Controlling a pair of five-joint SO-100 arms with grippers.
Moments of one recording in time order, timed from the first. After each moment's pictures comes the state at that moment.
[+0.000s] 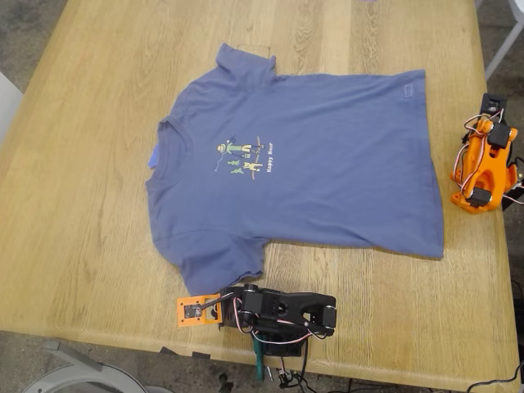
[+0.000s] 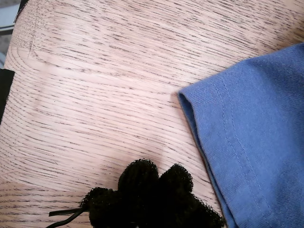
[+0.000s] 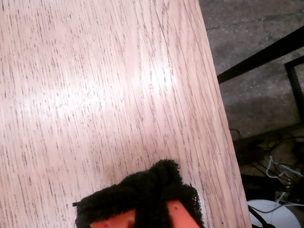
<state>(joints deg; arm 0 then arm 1) -84.9 200.4 176.6 81.1 -104.4 101.1 194.7 183.3 71.9 -95.8</state>
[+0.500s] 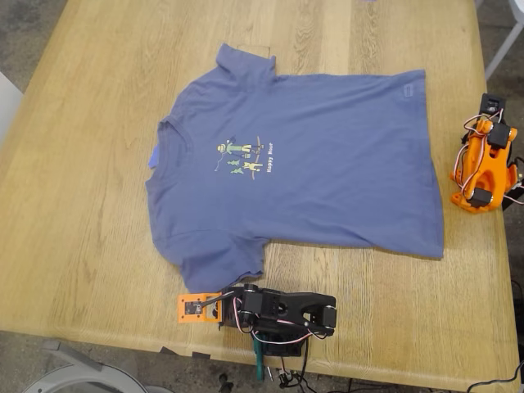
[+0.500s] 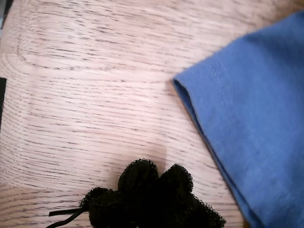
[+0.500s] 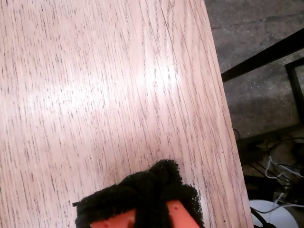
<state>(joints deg) -84.9 200.4 176.6 81.7 -96.0 98.3 194.7 183.3 71.8 -95.8</state>
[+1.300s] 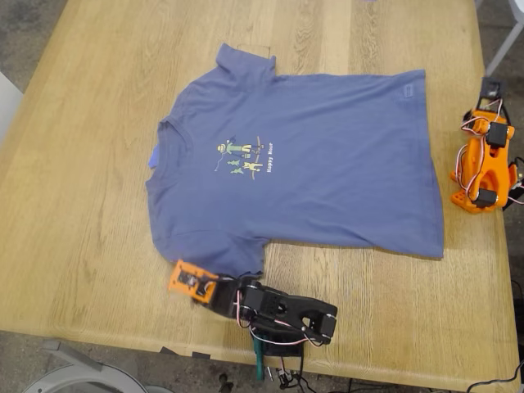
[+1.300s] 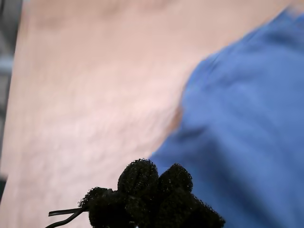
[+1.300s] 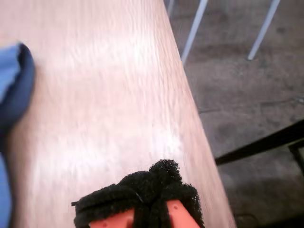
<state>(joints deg) -70.8 200.4 176.6 49.2 -85.6 92.0 194.5 180.7 45.1 -91.3</state>
